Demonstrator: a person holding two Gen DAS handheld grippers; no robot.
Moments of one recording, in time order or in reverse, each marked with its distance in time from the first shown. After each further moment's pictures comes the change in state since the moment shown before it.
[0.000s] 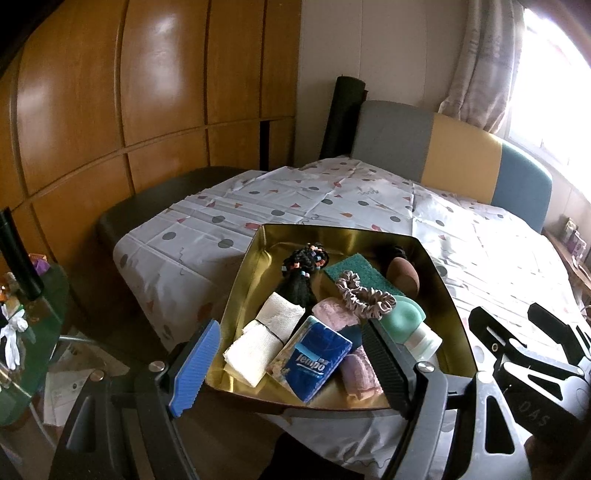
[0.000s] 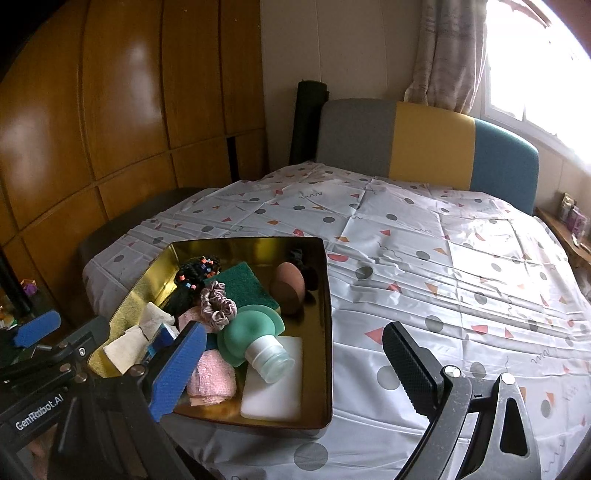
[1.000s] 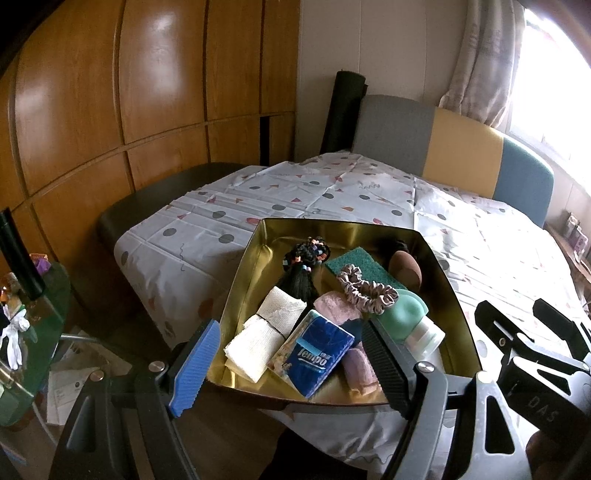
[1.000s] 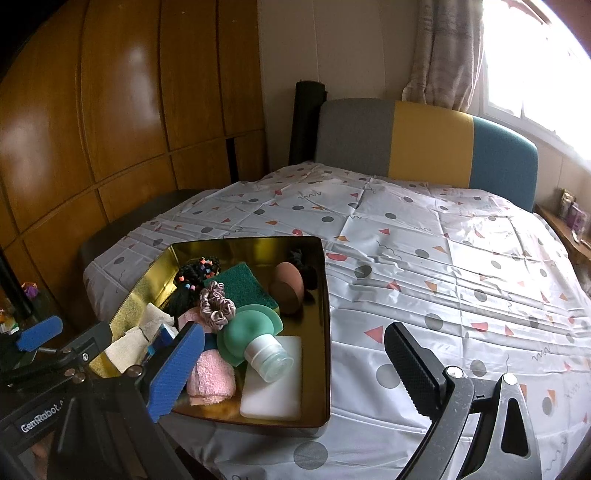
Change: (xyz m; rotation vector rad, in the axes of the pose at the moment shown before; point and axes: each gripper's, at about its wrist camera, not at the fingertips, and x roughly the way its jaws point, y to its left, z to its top) left arm 0.002 0.000 -0.003 0.009 0.018 0.007; right arm -0.003 -0.002 0.000 0.003 -0.002 0.005
